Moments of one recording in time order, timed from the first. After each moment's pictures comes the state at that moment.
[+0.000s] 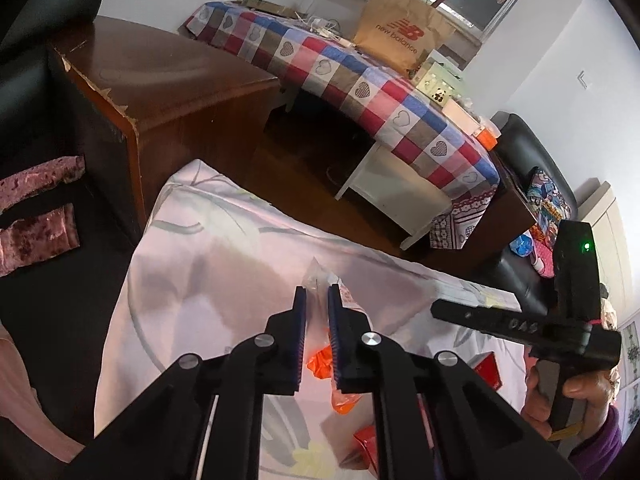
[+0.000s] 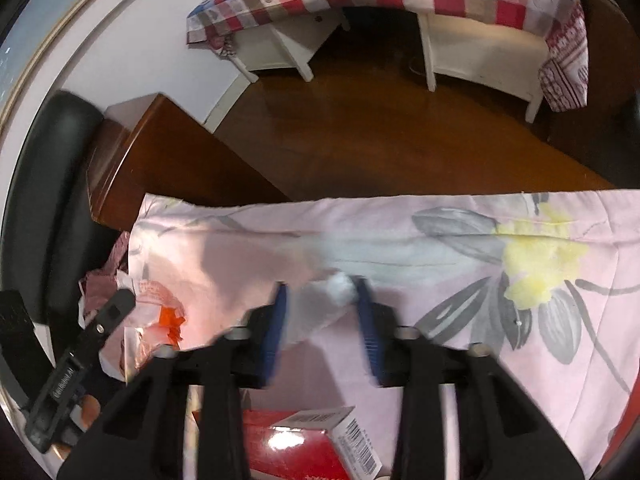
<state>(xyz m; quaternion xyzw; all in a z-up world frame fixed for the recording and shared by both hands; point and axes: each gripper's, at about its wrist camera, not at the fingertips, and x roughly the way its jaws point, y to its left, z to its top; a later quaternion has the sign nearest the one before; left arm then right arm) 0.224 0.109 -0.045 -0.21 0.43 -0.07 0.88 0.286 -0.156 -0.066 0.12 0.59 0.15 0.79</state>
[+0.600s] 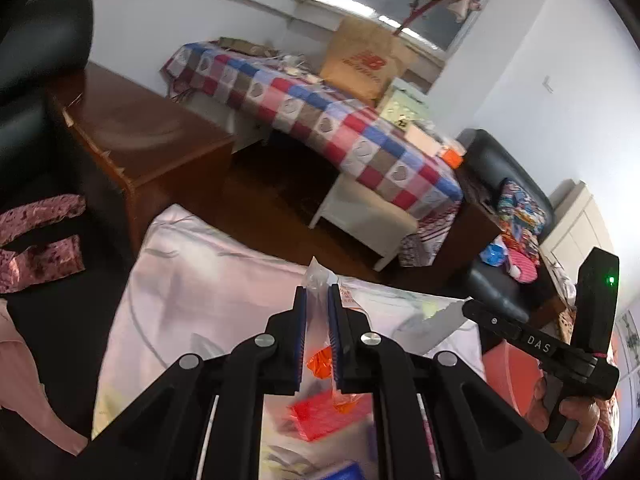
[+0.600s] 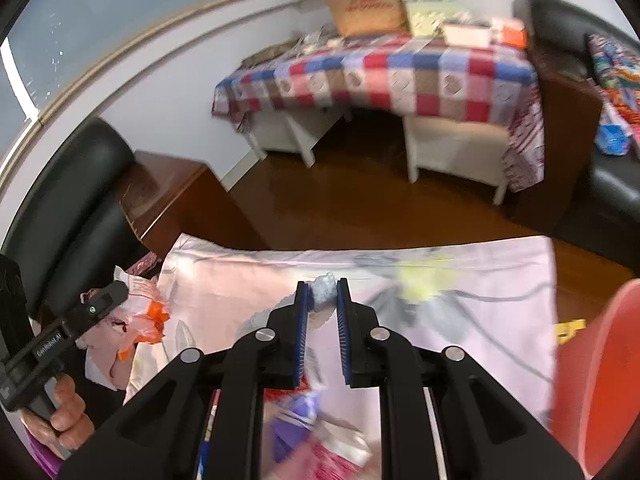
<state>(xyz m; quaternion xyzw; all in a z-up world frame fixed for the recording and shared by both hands) 0.171 0.074 0.031 -0.19 0.37 -0.09 0.90 0.203 -0.228 0.033 0.10 0.44 0.13 0.88</state>
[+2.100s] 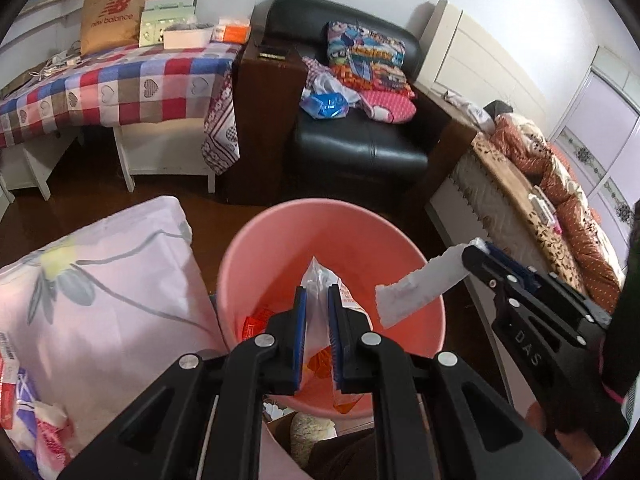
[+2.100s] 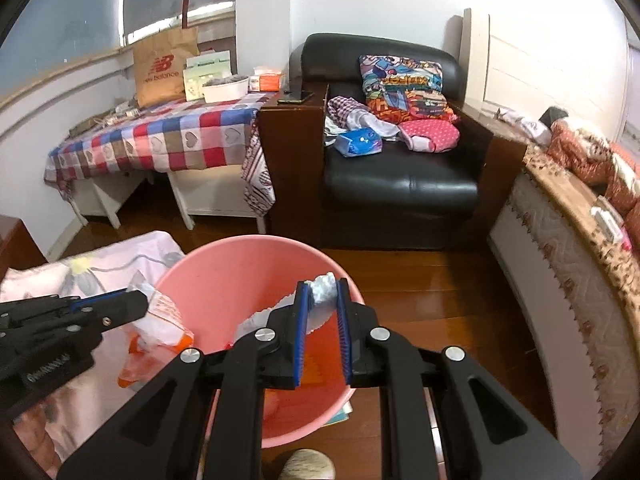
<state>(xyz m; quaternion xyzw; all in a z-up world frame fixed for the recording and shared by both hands) 0.140 -0.377 0.012 0.01 0.45 -0.33 0.83 0.043 -0.517 0.033 0.04 0.36 -0.19 0.91</state>
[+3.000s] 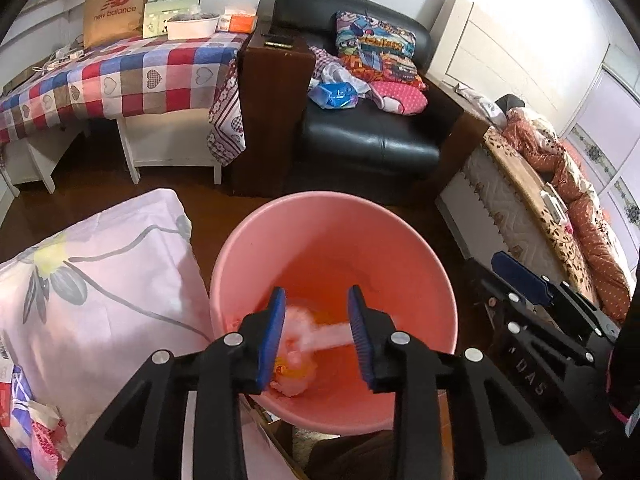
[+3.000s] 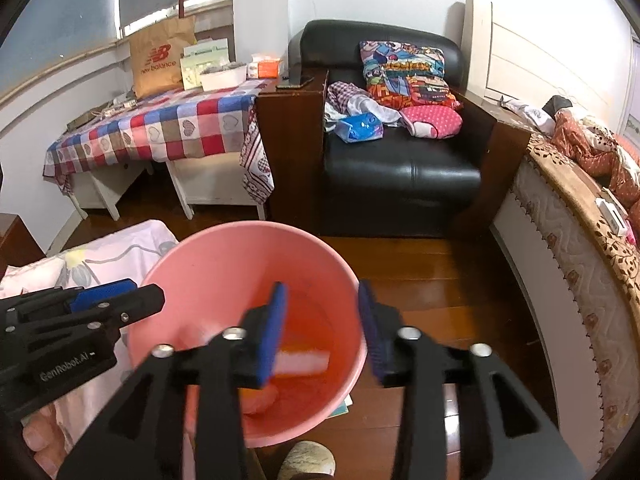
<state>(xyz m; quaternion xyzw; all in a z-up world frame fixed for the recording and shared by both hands) 0.147 -0.387 0.005 0.01 0.46 -0.31 0.83 0.045 -0.525 0.025 0.06 0.37 -0.18 0.91</state>
